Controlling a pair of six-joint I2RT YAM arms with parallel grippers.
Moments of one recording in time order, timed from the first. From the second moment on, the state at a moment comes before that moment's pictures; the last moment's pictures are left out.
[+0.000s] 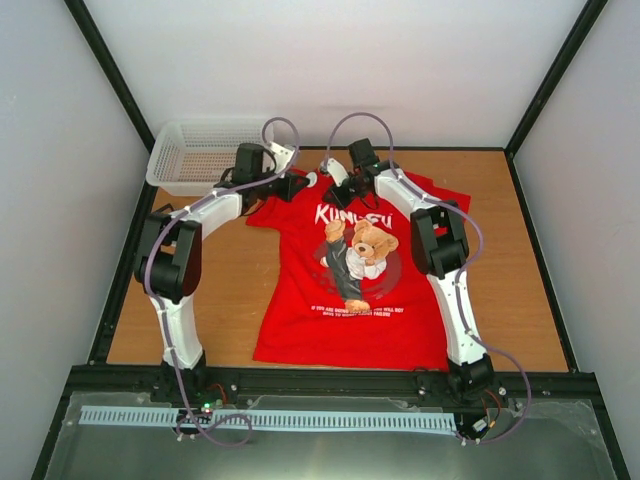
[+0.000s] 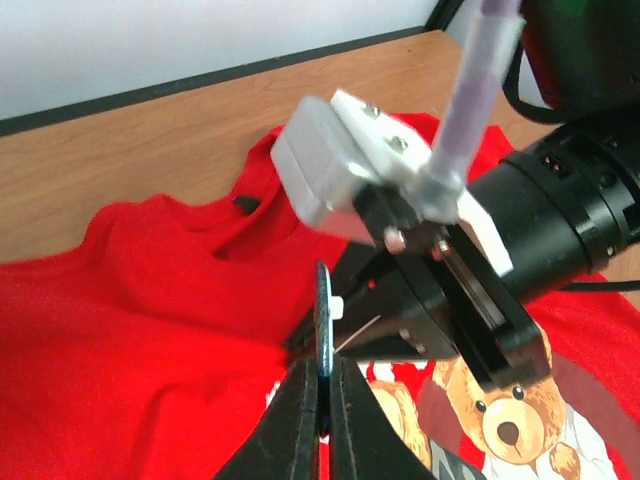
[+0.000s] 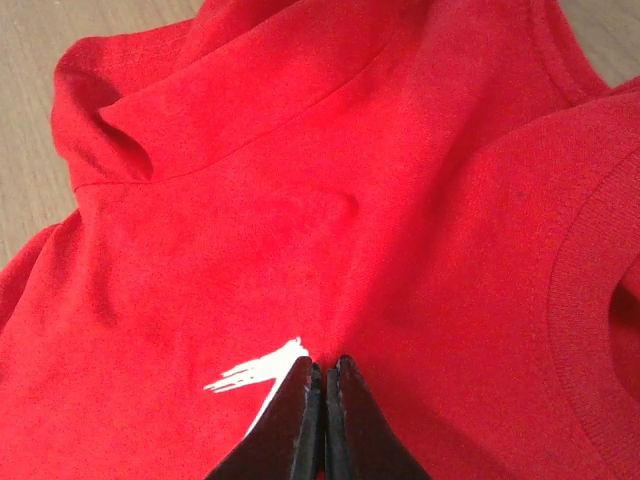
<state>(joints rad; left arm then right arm) -0.28 1.93 1.37 0.00 0.58 -0.04 0.41 2.44 2.07 -0.61 -0.56 -0.38</state>
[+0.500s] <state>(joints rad) -0.22 2.18 1.61 -0.07 0.85 0.09 0.38 2.41 2.03 -0.55 -0.65 -0.41</state>
